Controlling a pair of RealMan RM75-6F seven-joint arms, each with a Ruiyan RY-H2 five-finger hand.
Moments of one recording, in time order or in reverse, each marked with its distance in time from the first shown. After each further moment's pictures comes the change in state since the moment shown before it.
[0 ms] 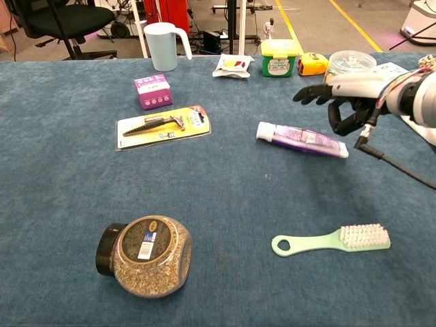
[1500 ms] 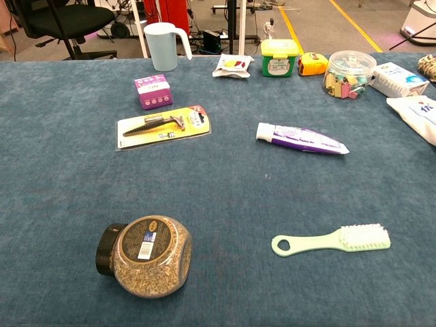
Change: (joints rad) left arm 0.419 0.066 0.284 0.043 0.117 0.497 0.458; right arm -0.511 0.089 -0.090 0.191 -0.585 0.583 0.198
